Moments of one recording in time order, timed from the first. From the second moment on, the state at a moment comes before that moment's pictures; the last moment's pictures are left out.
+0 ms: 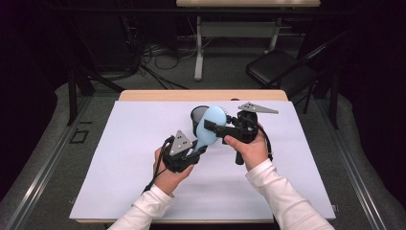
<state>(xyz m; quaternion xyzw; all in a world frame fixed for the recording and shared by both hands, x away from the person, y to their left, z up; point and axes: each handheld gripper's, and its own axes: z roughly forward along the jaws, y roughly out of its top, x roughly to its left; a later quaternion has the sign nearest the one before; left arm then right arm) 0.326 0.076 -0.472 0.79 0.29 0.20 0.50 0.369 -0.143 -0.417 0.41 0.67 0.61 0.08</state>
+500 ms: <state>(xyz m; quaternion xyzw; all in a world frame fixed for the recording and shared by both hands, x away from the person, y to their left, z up) 0.326 0.075 -0.473 0.79 0.29 0.19 0.50 0.372 -0.145 -0.418 0.43 0.66 0.61 0.05</state>
